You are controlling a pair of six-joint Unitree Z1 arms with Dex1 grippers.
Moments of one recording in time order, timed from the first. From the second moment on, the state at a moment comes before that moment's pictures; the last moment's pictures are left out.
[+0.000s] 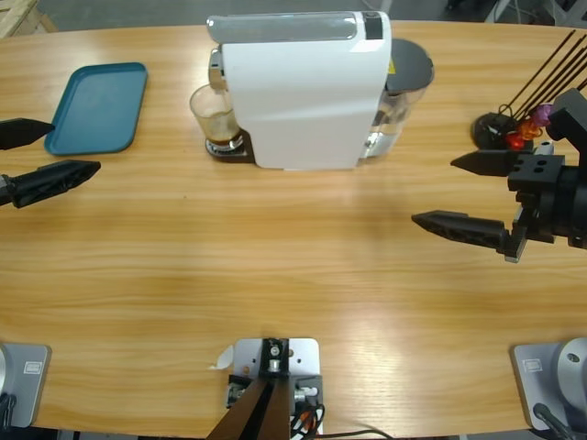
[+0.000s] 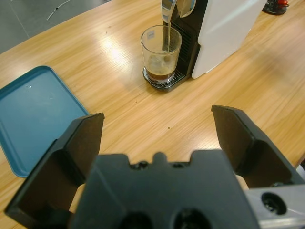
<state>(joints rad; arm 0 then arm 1) -0.61 1.02 -0.45 -0.06 -0.04 0.01 0.67 1.11 -0.57 0.16 0.22 -0.03</state>
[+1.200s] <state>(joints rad) -0.61 1.13 -0.55 -0.10 -0.06 0.06 0.67 1.10 -0.57 0.14 0.16 -0.03</state>
